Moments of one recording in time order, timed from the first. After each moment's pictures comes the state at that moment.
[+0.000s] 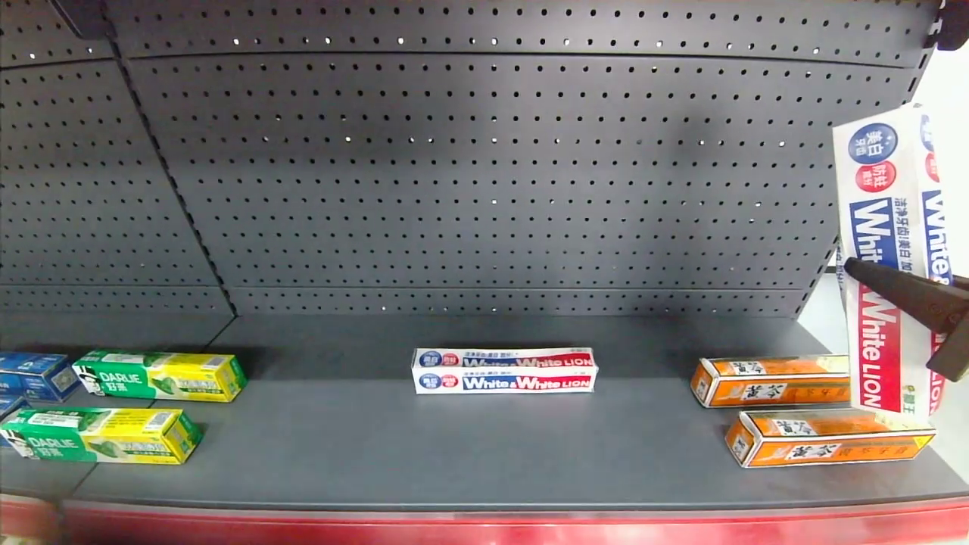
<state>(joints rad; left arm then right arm) 0.01 0.00 0.00 0.00 -0.04 0.01 0.24 1.08 -0.56 -0.59 0.16 0.02</state>
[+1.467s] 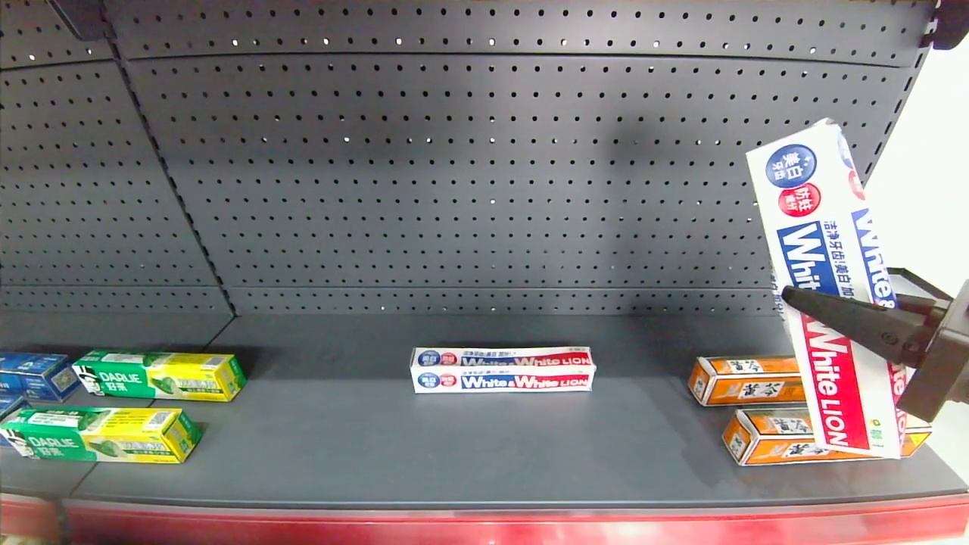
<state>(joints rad) 0.00 0.01 -0.04 0.02 -0.06 0.06 0.48 1.10 -0.64 -0.44 0.11 0.01</state>
